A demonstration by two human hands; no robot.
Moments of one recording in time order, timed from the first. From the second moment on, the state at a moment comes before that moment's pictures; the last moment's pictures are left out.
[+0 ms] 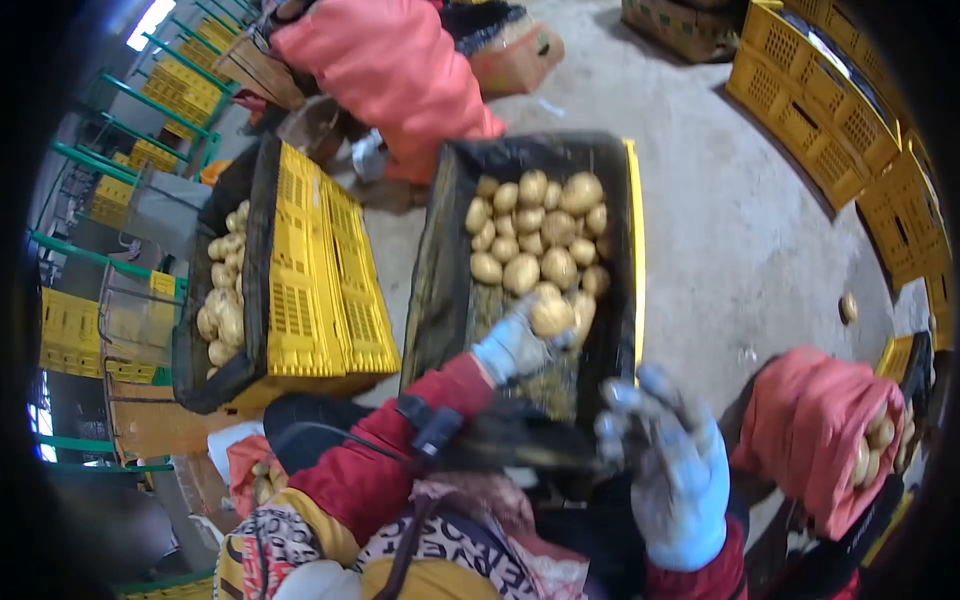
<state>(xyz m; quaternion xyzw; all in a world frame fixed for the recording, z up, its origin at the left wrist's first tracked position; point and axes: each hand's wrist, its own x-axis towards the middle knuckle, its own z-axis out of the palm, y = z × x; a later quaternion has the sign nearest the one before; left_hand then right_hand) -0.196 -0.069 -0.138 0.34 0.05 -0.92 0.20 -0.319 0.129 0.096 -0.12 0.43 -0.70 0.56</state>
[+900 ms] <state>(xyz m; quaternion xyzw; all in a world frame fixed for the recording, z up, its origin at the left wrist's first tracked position) 0.019 0.032 -0.003 0.22 -0.41 -0.83 0.31 -0.170 0.098 -0.011 -0.32 0.41 -0.55 0.66</state>
